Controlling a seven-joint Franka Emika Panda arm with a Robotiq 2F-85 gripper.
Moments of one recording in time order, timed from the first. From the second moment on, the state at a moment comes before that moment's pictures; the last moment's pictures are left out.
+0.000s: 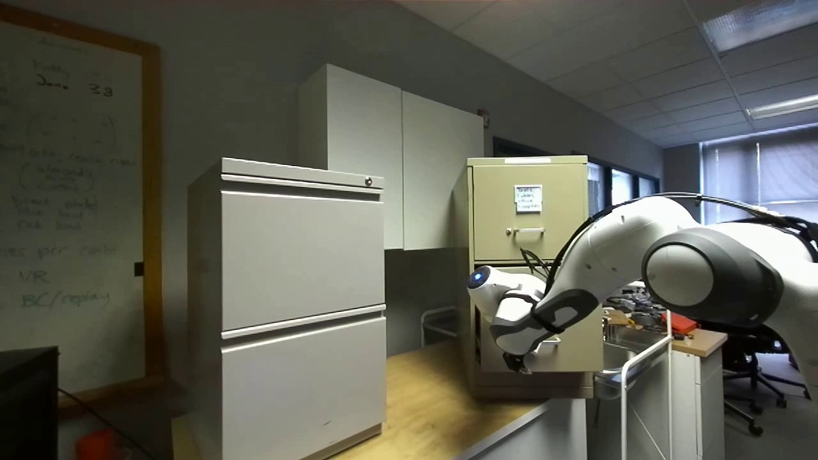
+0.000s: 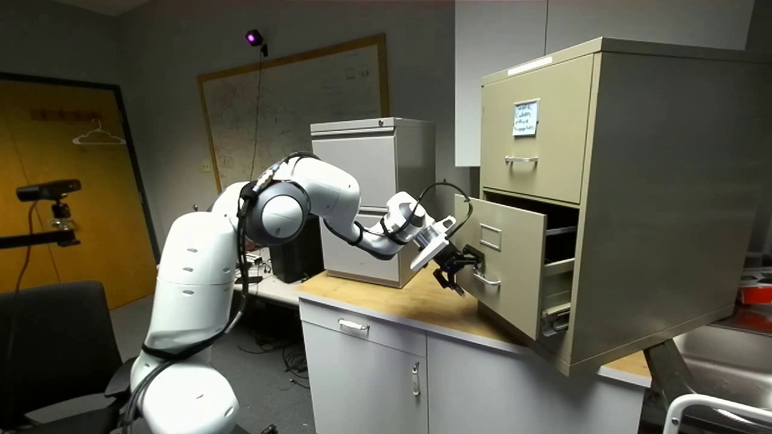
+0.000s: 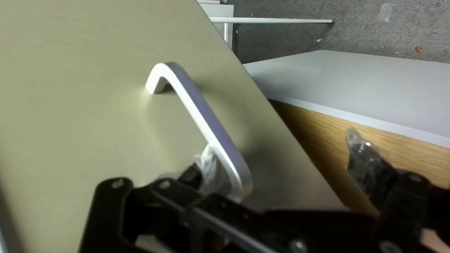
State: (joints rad) arm -0.12 0.30 -0.12 -1.74 -0.88 2.16 0.15
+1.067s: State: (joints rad) arm -0.15 0.26 -0.14 -1.68 -0.61 2.19 -0.02
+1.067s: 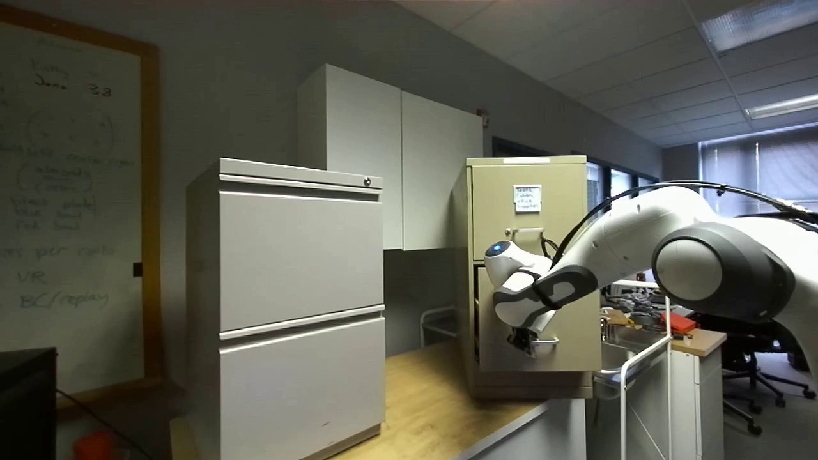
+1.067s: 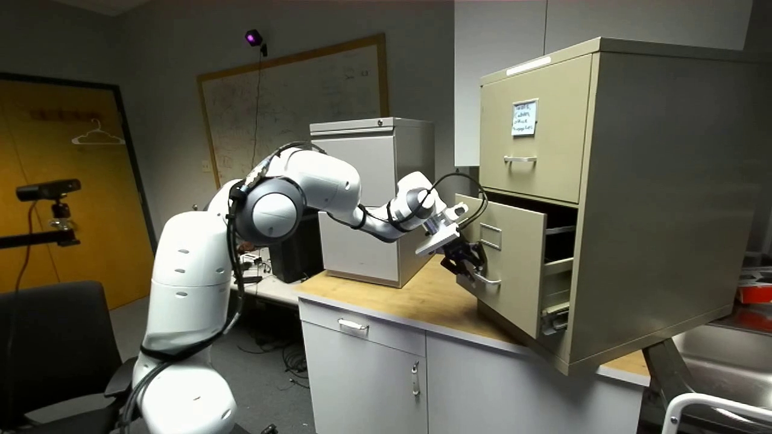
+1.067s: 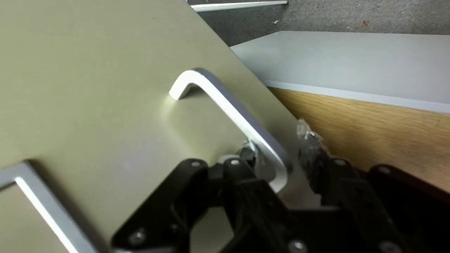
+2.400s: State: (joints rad) arm -0.10 0.10 -0.11 -1.85 -0.60 2.08 -0.02
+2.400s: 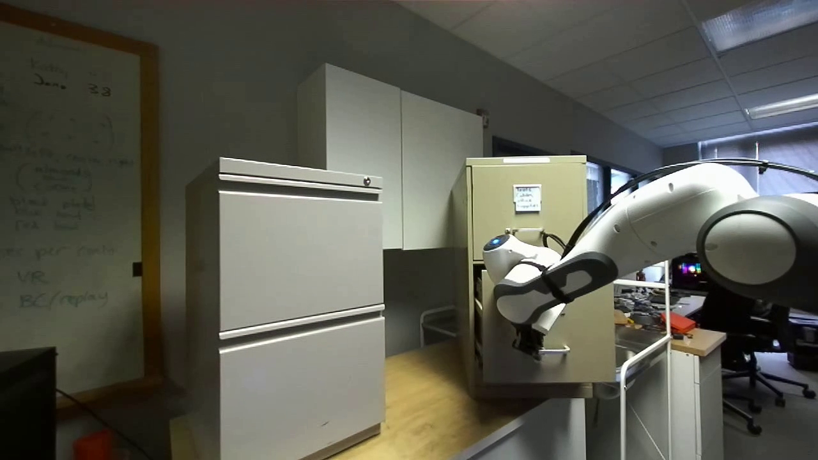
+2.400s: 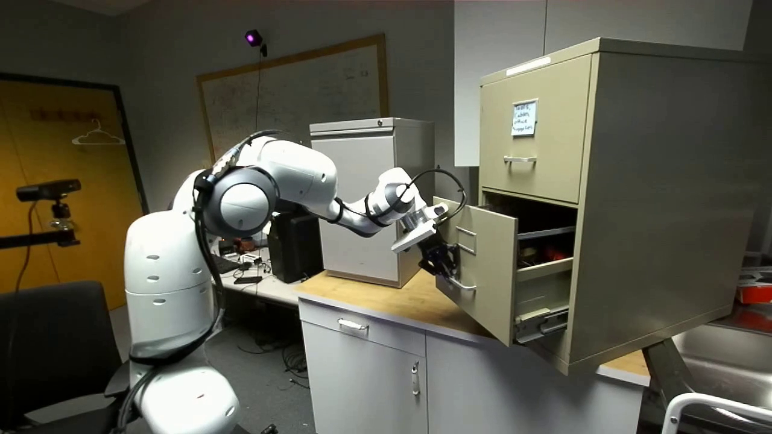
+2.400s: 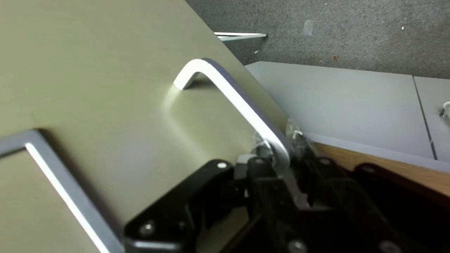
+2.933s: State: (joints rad) arm -0.10 0.03 -0.10 -1.93 -0.60 2.08 -0.01
